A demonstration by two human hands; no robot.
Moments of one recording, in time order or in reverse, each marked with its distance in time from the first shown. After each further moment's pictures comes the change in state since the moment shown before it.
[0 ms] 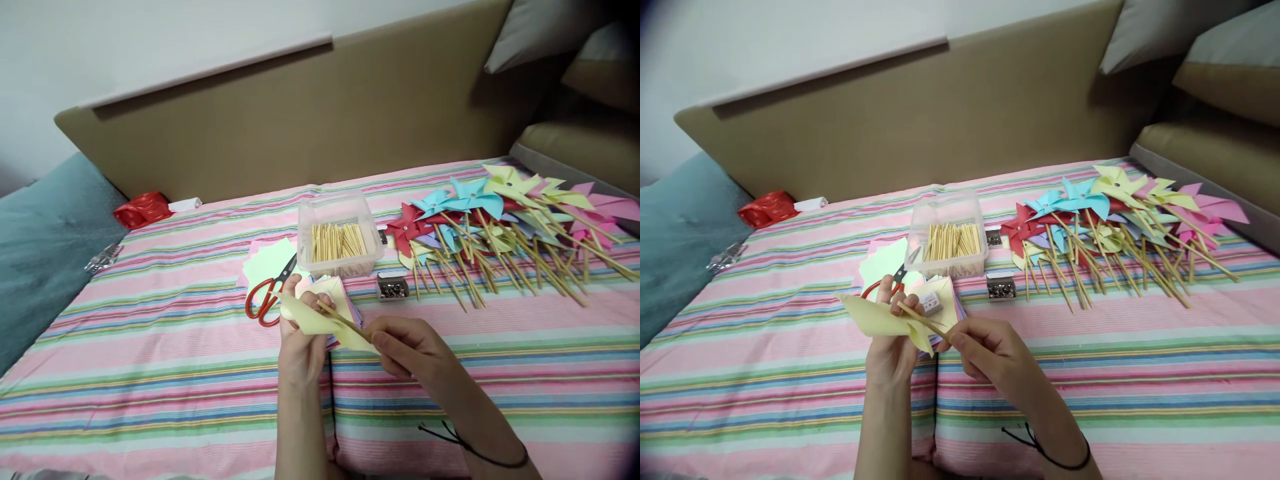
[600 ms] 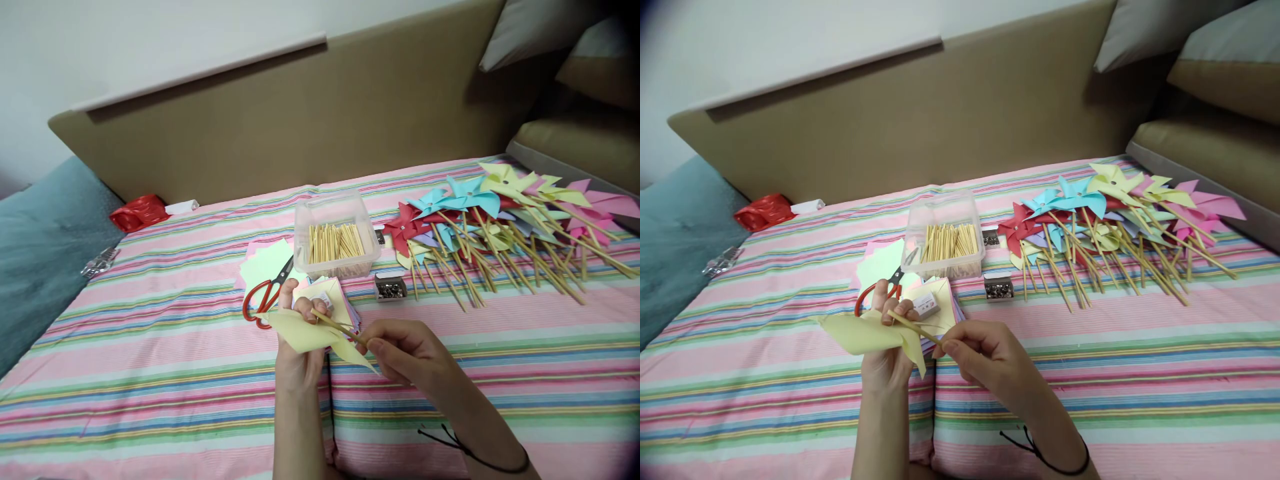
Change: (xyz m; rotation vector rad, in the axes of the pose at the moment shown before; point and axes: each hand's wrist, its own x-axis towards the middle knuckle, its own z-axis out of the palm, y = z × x) left_hand 0.000 0.001 -0.004 -0.004 0.002 -0.006; right_hand -0.001 -0.007 0.004 -0.025 0.016 0.019
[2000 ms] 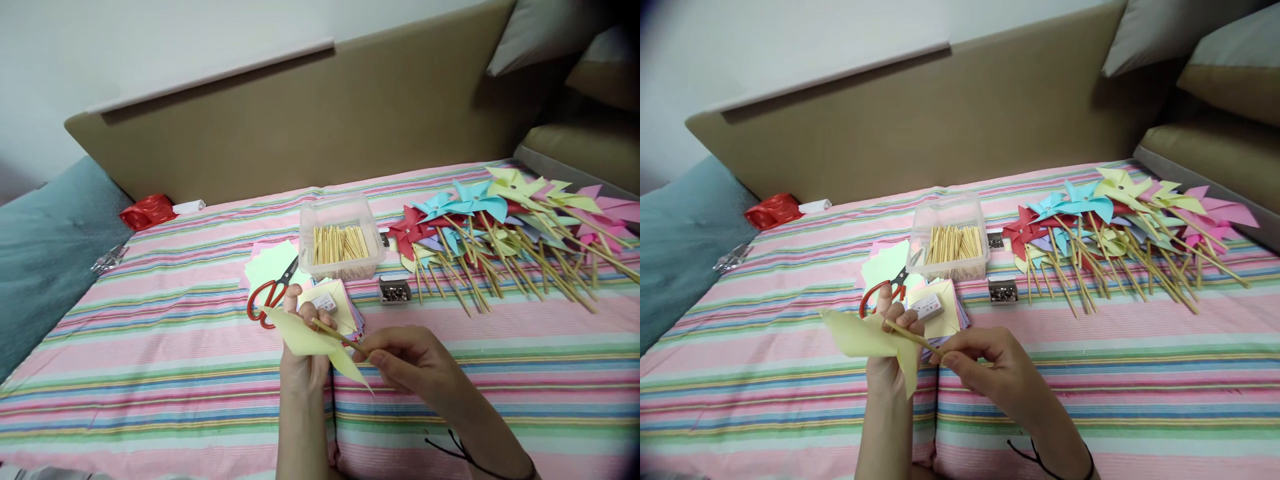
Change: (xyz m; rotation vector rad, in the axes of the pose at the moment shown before) left_hand -0.005 0.000 0.009 -0.091 0.022 -0.011; right_hand -0.001 0.001 0.001 -0.086 -0.031 -0.046
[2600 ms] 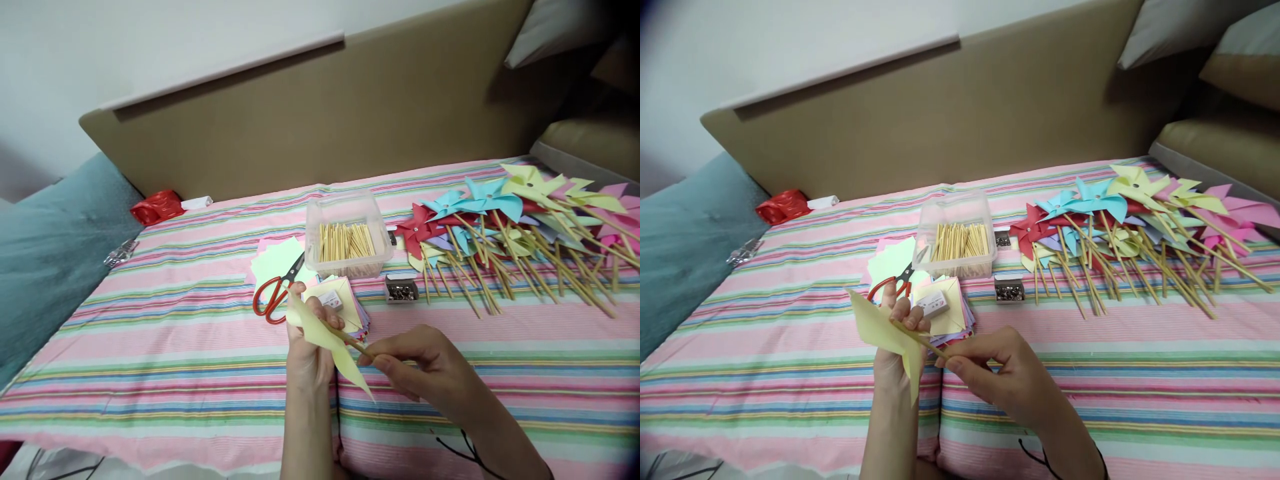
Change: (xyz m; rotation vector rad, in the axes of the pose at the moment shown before) left_hand -0.003 -0.003 0.001 -0.028 0.006 0.032; right_hand -0.002 -0.004 0.000 -0.124 -0.039 -0.056
